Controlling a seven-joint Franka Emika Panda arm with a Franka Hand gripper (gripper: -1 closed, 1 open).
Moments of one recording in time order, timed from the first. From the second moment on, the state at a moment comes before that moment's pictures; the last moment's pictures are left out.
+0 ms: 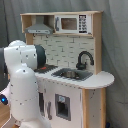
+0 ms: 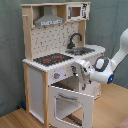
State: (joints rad) arm -1.53 0.00 2.41 -2.44 -2.21 2.10 1.44
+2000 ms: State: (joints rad) arm -1.53 0.00 2.41 -2.46 -2.20 2.05 1.47
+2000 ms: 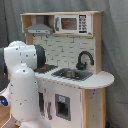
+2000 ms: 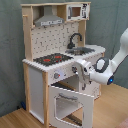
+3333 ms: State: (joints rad) arm -1.53 0.00 2.41 -2.46 -2.18 2.04 0.95
